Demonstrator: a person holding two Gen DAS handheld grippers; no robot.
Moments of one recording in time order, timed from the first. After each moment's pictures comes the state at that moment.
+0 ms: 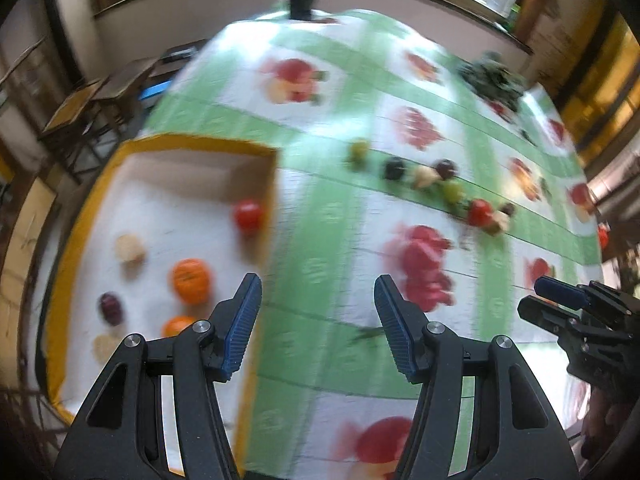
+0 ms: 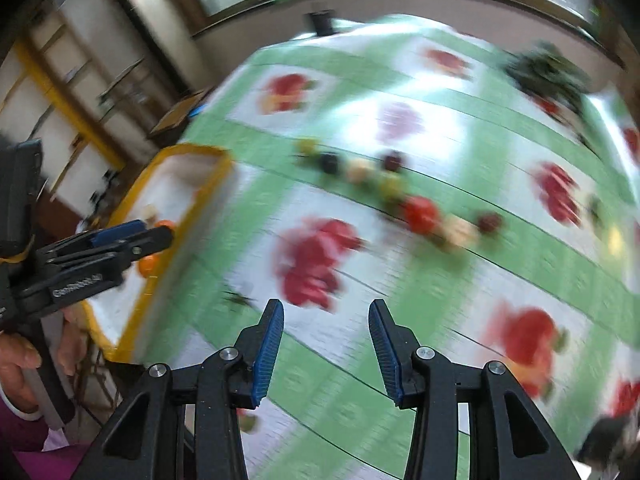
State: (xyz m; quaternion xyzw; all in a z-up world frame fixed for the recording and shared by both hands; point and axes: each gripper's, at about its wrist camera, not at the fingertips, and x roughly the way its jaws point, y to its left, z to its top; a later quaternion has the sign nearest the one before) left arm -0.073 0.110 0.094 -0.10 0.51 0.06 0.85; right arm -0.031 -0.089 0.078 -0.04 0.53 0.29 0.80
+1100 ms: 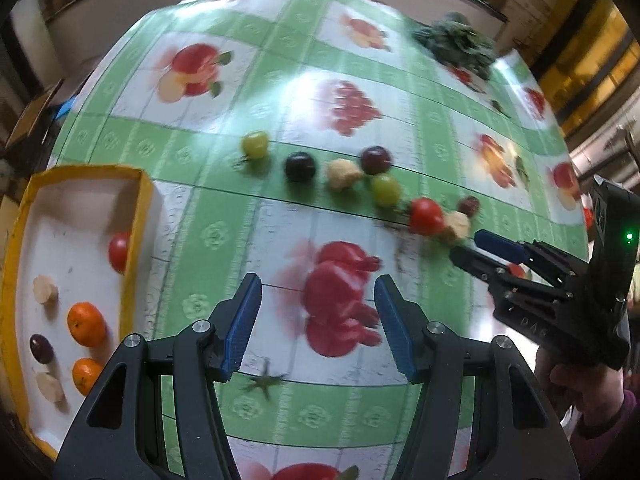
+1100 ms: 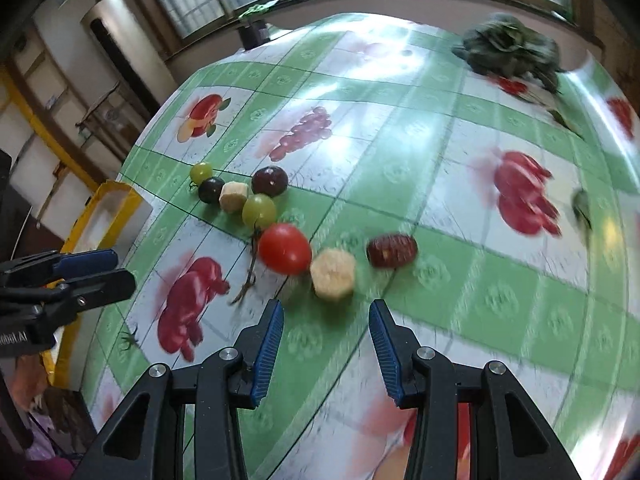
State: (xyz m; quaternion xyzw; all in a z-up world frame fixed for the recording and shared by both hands) left arm -0.005 0.060 0.069 -0.10 0.55 0.02 0.83; right arm 0.053 -0.135 0.022 -0.03 0.50 0.28 0.82
